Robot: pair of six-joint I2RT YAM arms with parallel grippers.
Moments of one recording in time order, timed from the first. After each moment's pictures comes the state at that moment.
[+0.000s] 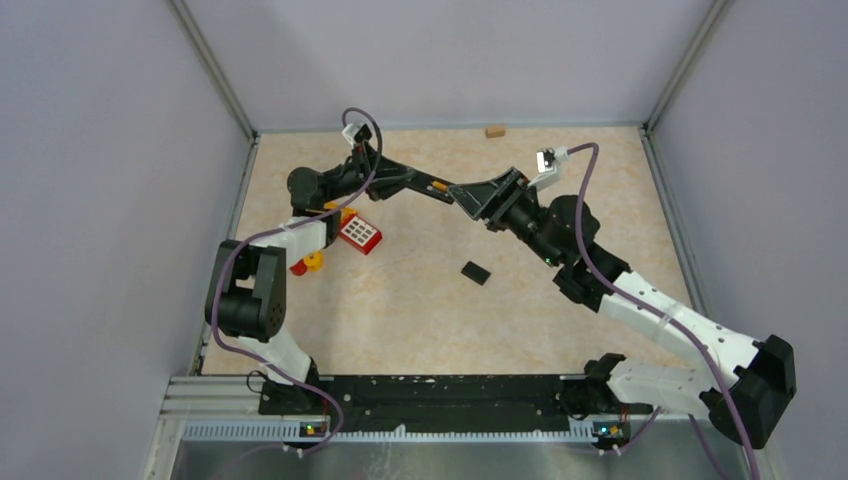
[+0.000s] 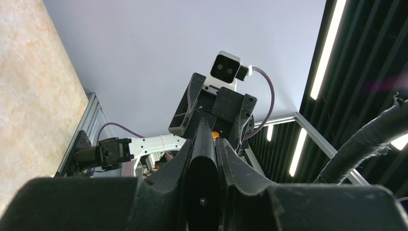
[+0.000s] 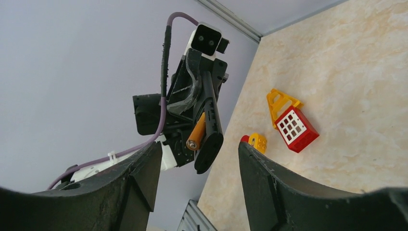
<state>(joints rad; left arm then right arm) -0.19 1.68 0.96 1.32 1.10 -2.08 0.78 1.06 0.89 0.25 0.07 0.97</state>
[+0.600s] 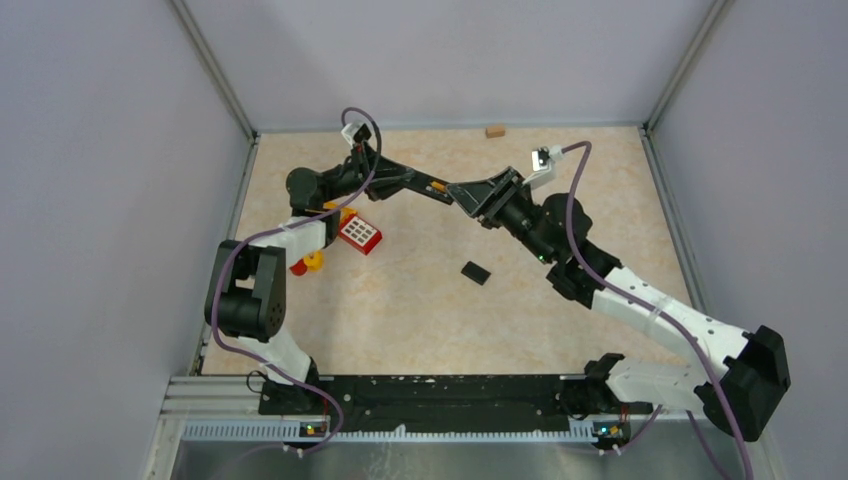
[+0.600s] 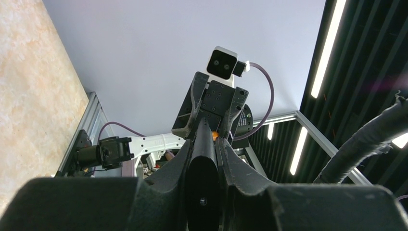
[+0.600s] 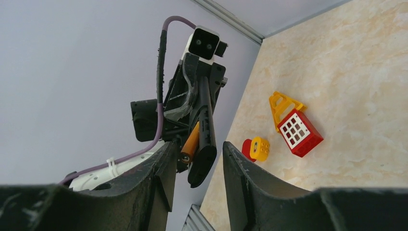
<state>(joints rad) -0.18 1.68 0.96 1.33 1.11 -2.08 0.78 1.10 0.89 0.30 0.08 0.99</state>
